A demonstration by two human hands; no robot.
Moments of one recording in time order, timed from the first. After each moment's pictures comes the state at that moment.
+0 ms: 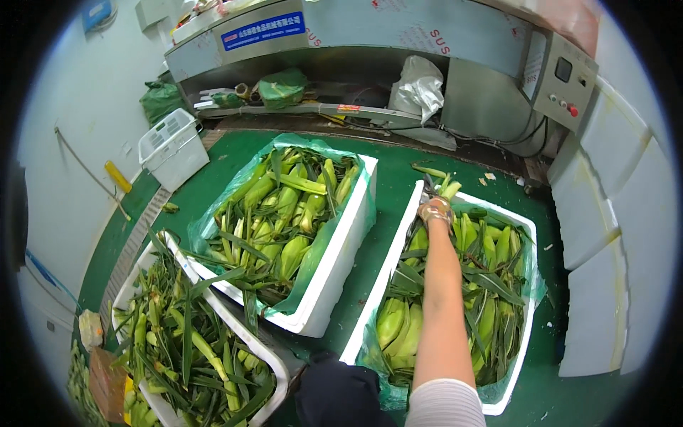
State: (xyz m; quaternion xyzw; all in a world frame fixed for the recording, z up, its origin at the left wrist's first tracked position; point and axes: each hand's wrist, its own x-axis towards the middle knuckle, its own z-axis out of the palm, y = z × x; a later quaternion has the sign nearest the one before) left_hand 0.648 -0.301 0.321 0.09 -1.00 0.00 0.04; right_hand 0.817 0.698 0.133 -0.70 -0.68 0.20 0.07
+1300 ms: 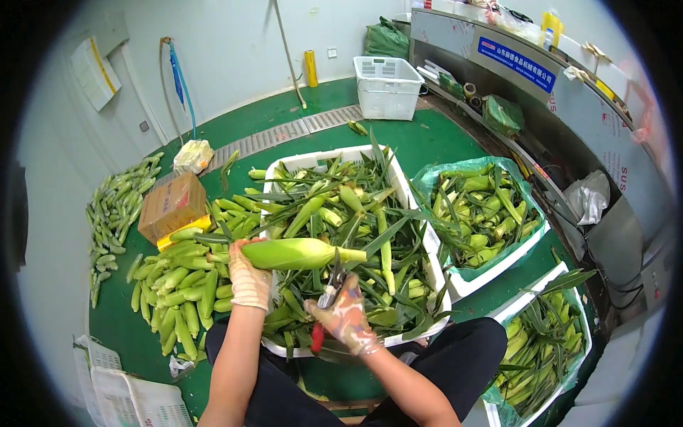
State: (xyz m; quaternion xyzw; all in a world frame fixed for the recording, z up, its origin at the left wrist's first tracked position) left_hand 0.567 -0.157 0.288 0.18 -0.16 -0.97 0.08; right_hand 0.692 0.012 0.287 -0.08 -0.89 0.45 0.04
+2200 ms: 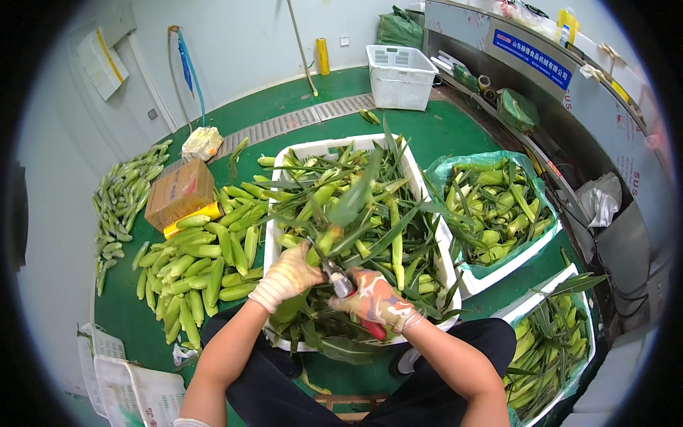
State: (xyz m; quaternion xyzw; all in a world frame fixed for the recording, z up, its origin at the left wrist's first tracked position) left_hand 0.583 -0.119 0.288 -0.15 -0.90 -0.37 -0.16; right_hand 0.663 0.070 0.319 0.07 -0.89 0.43 -0.14
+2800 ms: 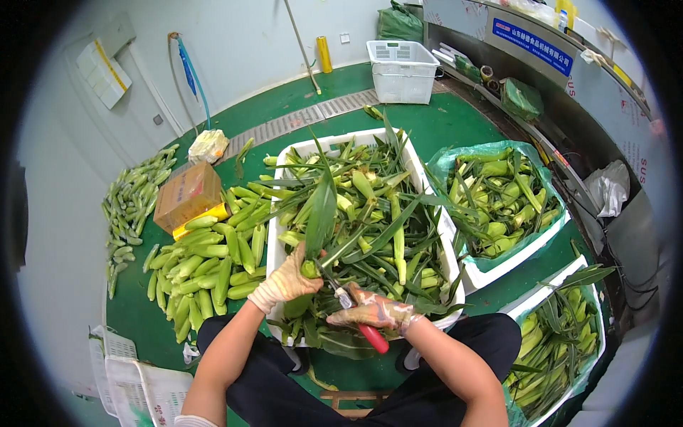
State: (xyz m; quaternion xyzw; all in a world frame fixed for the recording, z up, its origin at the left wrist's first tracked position) left_hand 0.597 -0.140 0.263 -0.25 -0.84 -0.46 -0.14; right_hand 0.676 0.080 0.277 0.11 -0.77 0.55 -0.31
